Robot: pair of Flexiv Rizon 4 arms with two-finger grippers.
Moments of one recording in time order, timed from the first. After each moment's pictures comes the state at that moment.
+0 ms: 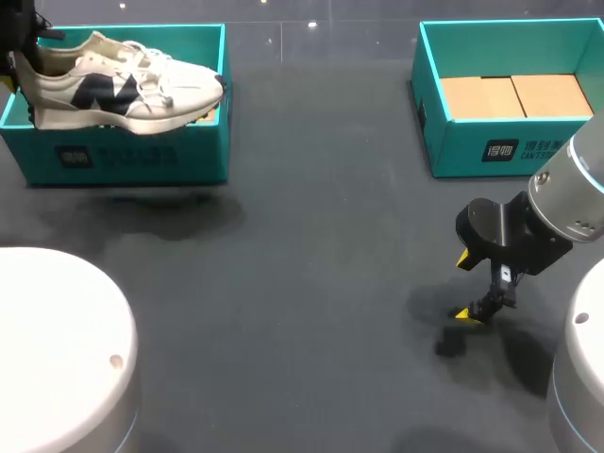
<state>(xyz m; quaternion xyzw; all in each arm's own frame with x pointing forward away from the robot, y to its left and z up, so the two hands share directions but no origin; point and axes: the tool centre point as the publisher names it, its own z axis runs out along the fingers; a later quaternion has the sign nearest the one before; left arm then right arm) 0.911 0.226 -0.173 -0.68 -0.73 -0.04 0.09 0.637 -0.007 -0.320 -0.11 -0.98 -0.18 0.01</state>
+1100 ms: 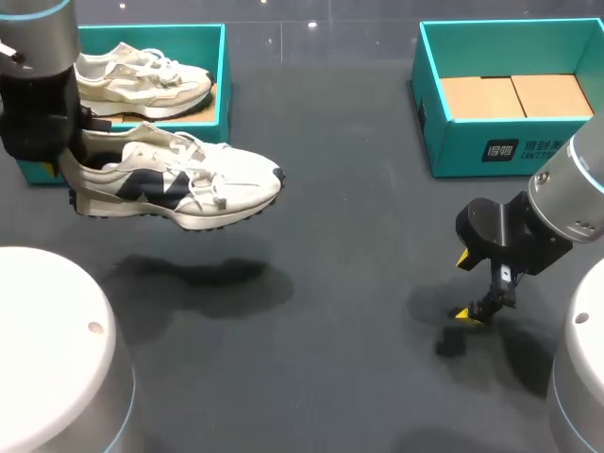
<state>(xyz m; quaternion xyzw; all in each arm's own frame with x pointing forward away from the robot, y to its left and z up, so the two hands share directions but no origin) 0.775 0.144 -0.195 -0.70 -0.70 -0.07 0.05 0.637 -0.007 -0.320 -0.11 -0.98 -0.18 0.01</state>
